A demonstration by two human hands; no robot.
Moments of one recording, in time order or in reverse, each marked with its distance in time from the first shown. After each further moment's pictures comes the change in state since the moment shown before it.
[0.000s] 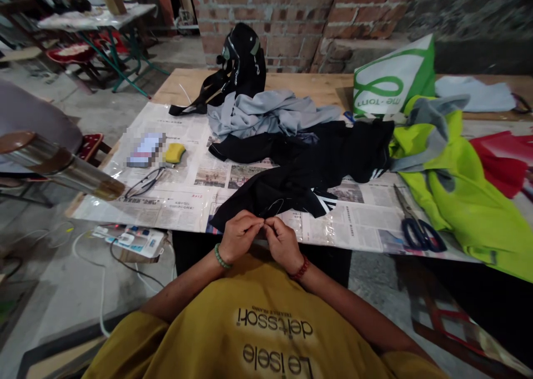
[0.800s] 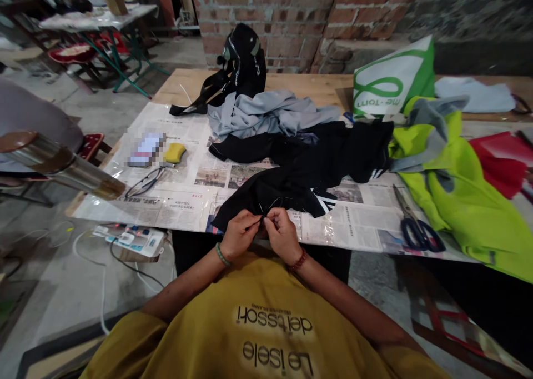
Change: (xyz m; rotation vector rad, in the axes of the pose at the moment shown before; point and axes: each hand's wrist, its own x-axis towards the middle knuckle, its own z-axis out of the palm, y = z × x) left_hand -0.006 -0.020 0.011 -0.063 -0.040 -0.045; right_hand 0.011 0.018 0.008 0.150 0.088 0.029
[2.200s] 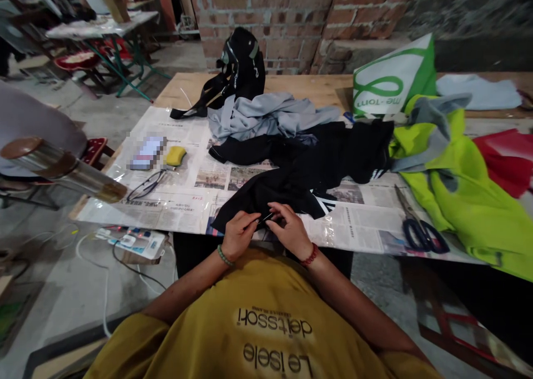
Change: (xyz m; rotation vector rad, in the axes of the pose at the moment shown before) left_hand 0.000 -0.001 0.004 0.126 0.080 -0.020; right_hand 0.019 -0.001 -0.032 -0.162 -0.105 -0.123
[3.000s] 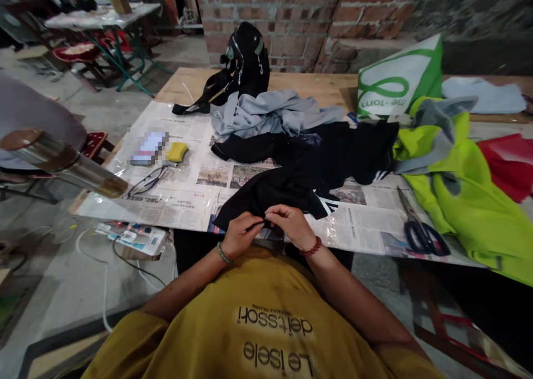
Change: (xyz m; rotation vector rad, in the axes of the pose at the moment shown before) left_hand -0.001 -0.003 -0.003 -0.082 -0.087 0.056; right_hand 0.018 -0.014 0.000 0.352 -0.154 0.351
